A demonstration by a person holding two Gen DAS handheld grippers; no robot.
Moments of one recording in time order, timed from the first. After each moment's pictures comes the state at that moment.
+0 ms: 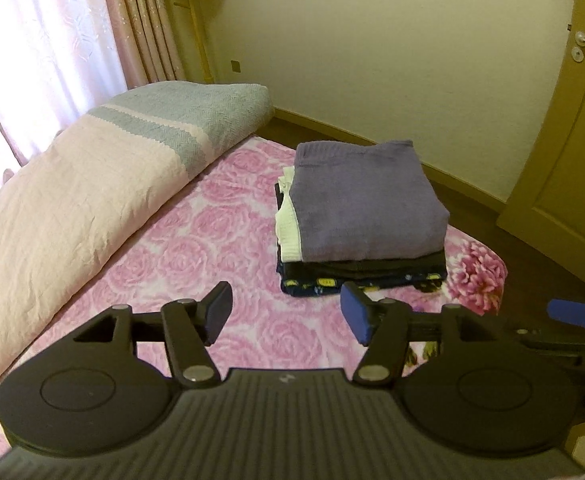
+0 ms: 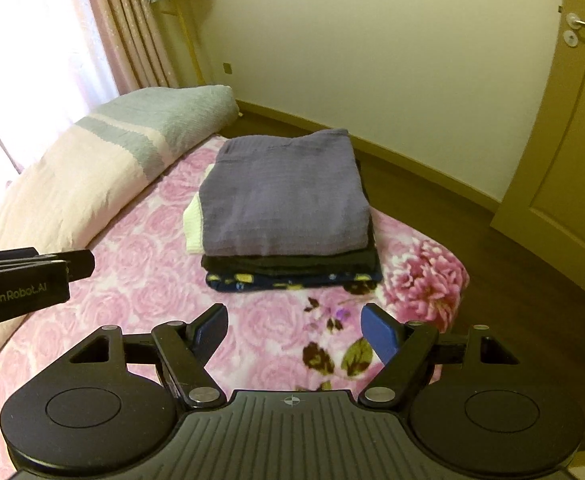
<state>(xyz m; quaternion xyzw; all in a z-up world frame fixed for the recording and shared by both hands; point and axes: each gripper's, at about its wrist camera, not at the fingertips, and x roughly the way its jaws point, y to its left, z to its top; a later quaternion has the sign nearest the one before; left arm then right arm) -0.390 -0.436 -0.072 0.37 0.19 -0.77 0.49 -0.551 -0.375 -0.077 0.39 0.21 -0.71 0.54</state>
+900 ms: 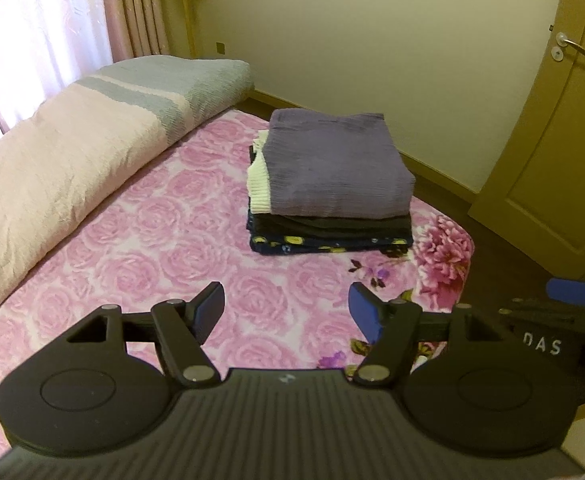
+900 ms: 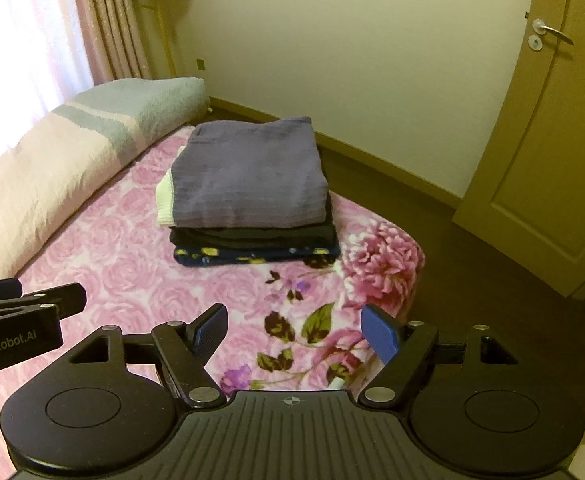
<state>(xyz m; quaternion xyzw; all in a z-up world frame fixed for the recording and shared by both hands) -0.375 -0.385 -0.094 0.36 0.23 -0.78 0.46 -0.543 -0.328 -0.078 0.37 0.24 -0.74 0.51</state>
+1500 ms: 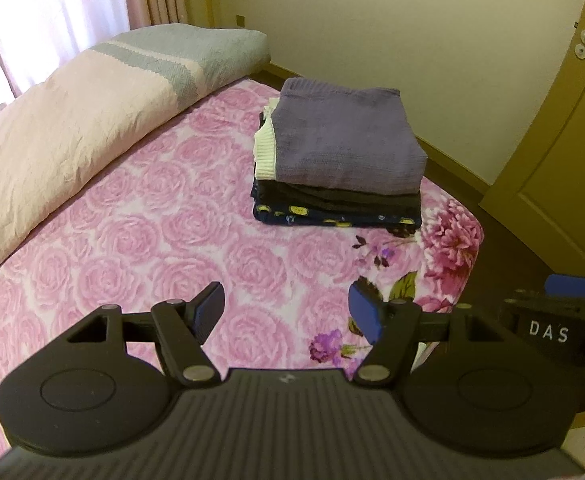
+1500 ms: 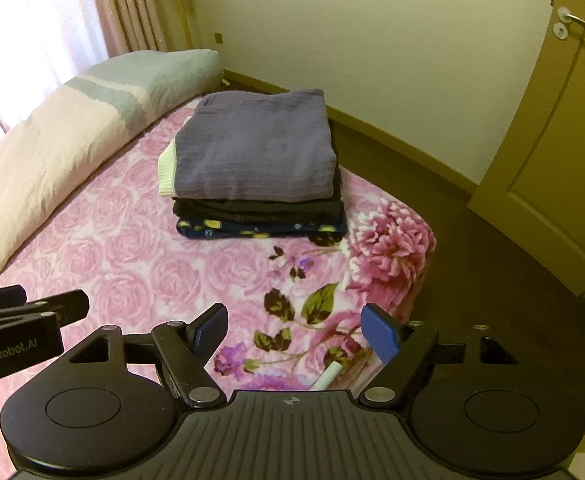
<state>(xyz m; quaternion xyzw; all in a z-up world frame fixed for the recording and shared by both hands) -0.385 -0.378 -0.115 0.38 0.27 -0.75 0.48 -0.560 -0.330 -0.096 0.39 0.26 -0.71 0.52</state>
